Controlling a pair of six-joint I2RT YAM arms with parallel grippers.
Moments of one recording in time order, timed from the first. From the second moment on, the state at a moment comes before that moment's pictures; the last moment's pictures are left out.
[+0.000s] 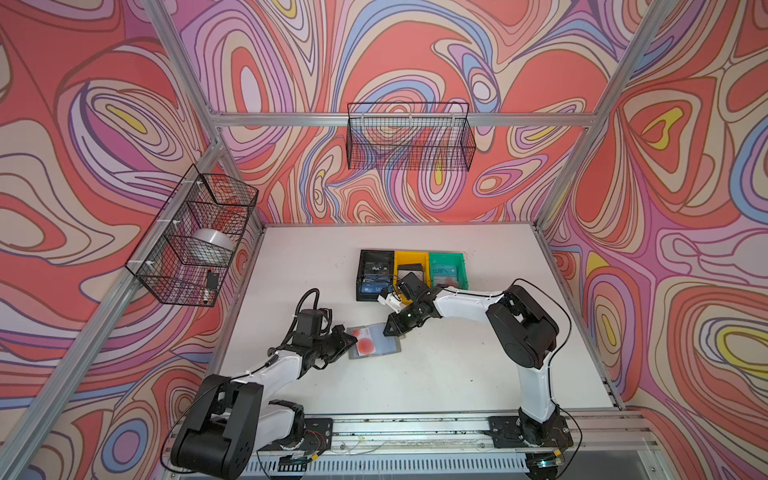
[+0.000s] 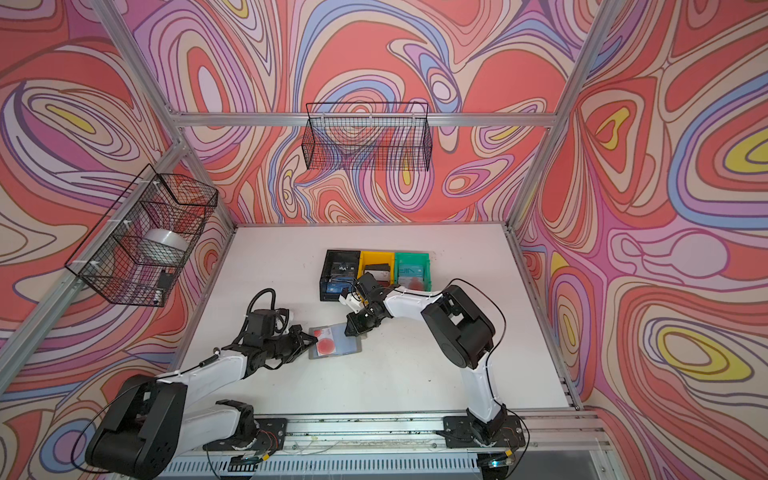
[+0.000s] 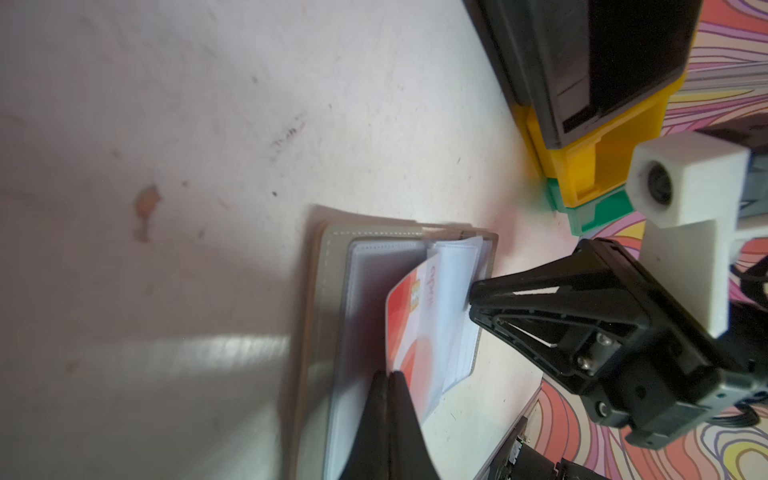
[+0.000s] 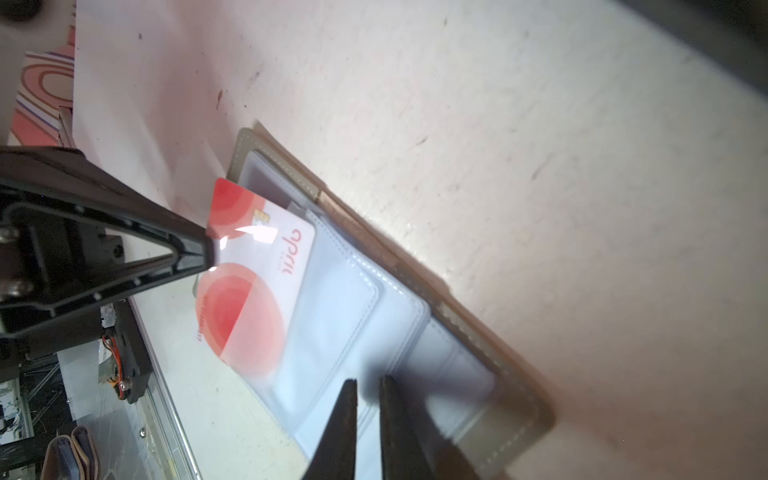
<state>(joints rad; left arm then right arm) -0.20 1.17 0.30 0.00 0.52 -0.88 0.72 2.03 1.28 -0.39 -0.56 0.23</state>
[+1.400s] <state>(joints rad) -0.18 0.88 0.23 0.24 0.64 -1.05 0.72 1.95 1.43 -0.53 -0.81 0.20</state>
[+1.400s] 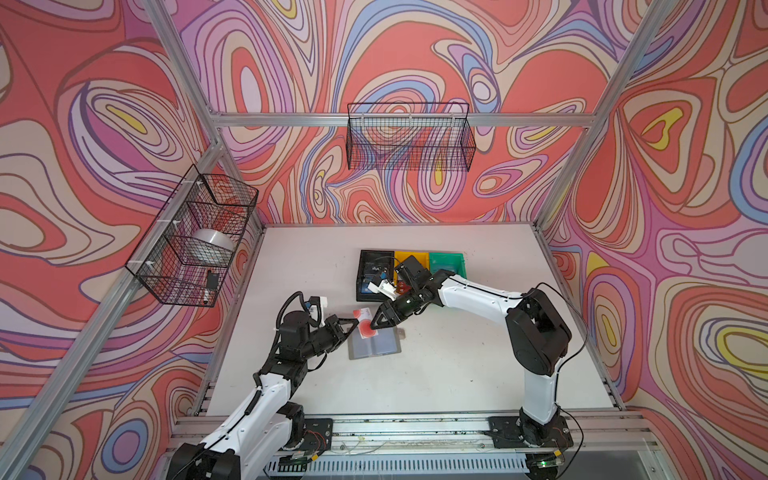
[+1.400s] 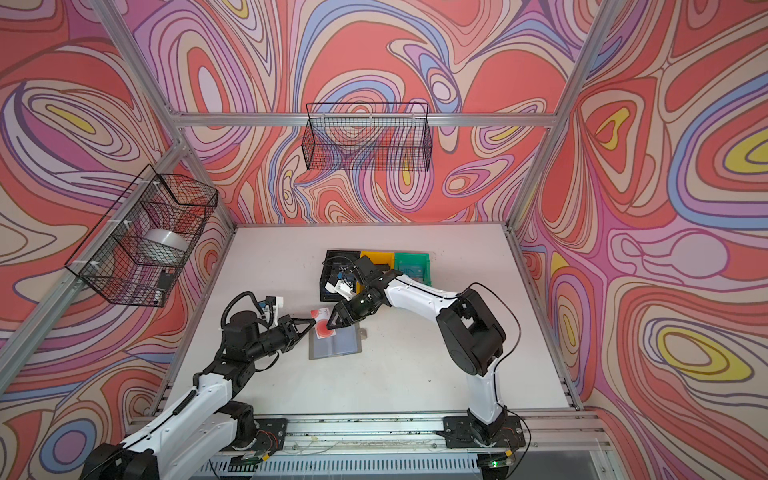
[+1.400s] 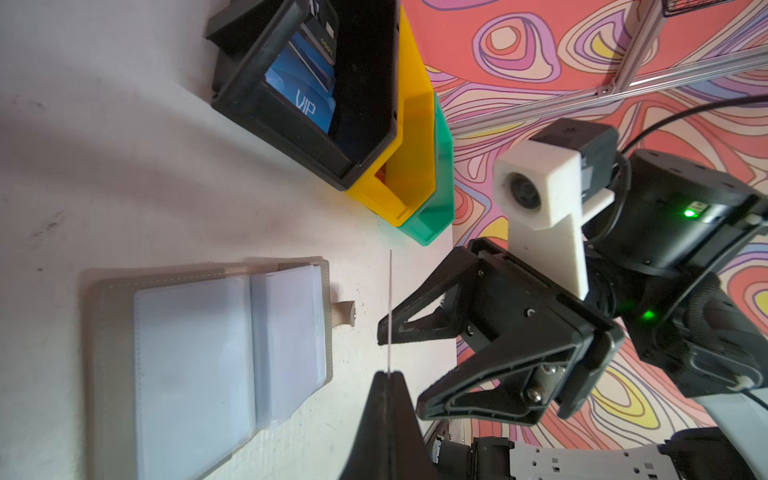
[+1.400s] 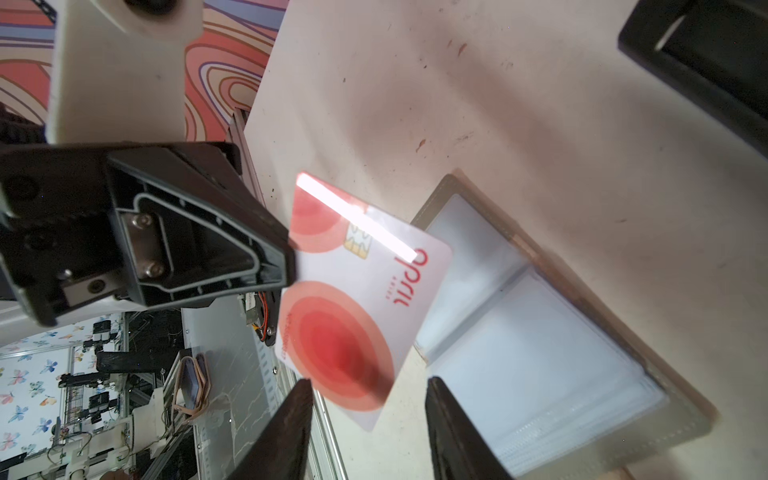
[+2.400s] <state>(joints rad) -0.18 0.89 0.20 0.23 0.63 -1.04 0.68 2.02 1.52 -0.57 -0.99 0.20</state>
